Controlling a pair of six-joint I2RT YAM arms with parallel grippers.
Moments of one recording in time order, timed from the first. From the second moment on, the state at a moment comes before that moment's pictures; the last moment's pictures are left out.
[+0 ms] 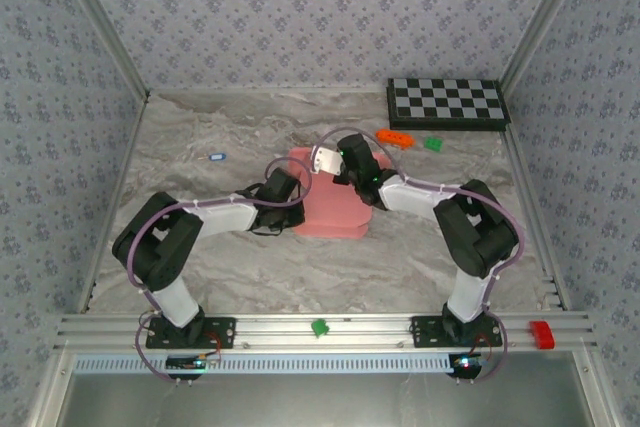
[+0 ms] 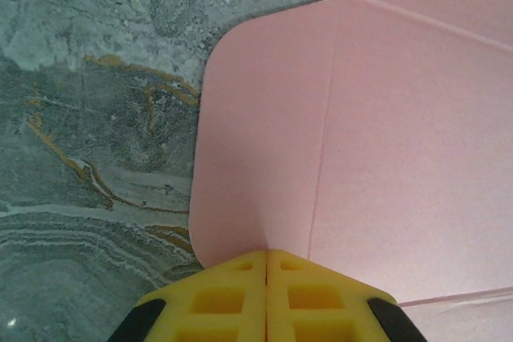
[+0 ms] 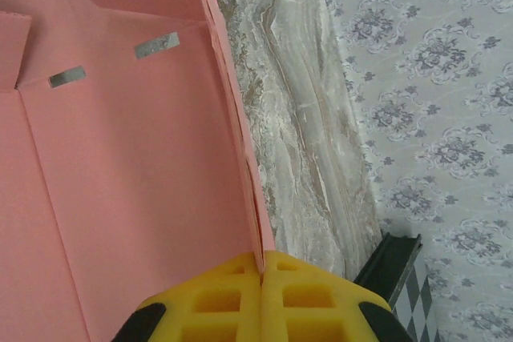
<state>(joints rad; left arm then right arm) -0.68 1.69 0.84 -0.16 0.07 -0.81 0.64 1.79 1.04 0.21 0.26 -0.95</state>
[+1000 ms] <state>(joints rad) -0.60 1.51 0.90 -0.34 -0.01 -0.72 0.69 1.78 0.94 0.40 0.34 -1.04</state>
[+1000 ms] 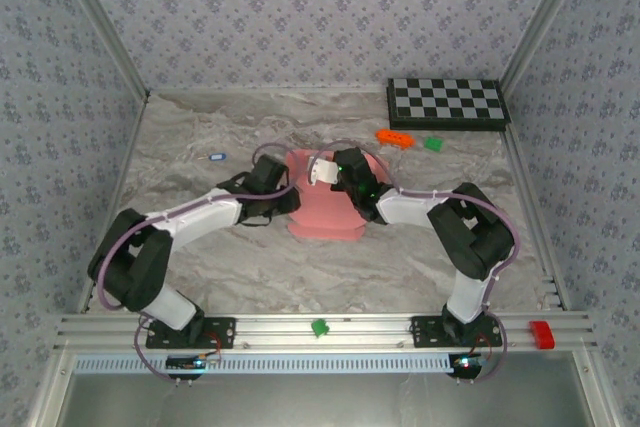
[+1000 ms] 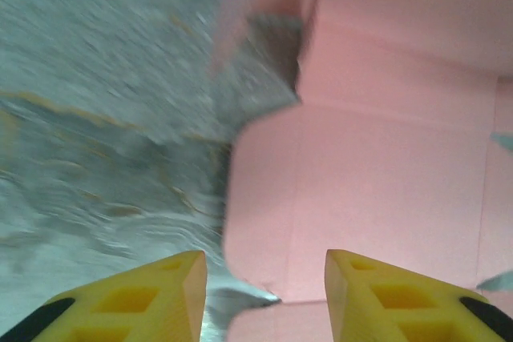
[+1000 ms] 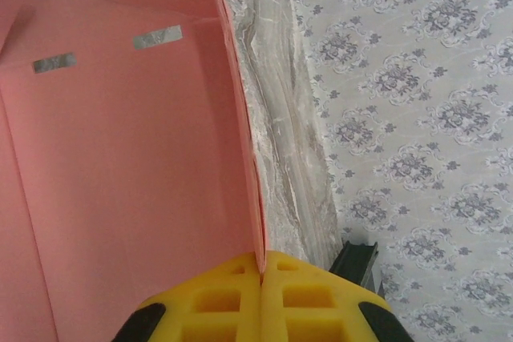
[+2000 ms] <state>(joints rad) -0.30 1.90 1.35 -0.48 0.23 -0.35 0.68 1.77 0.96 0.34 0.31 -1.03</state>
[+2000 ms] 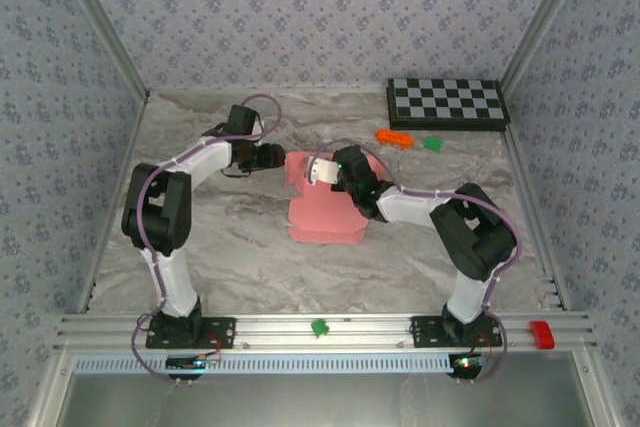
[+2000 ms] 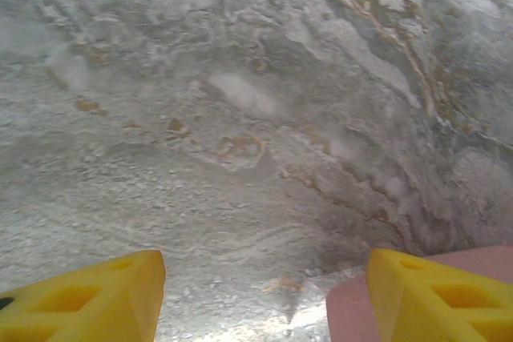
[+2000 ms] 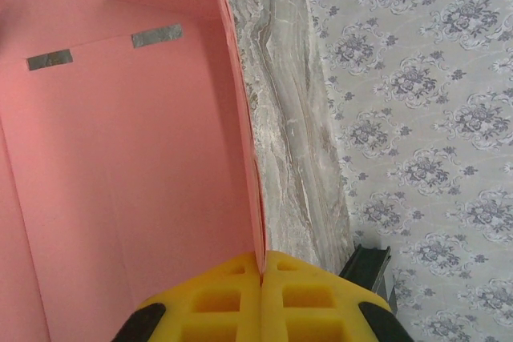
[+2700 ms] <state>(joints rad) -0.30 1.94 1.33 -0.42 0.48 -0.20 0.68 1.77 0.96 0.34 0.31 -1.02</state>
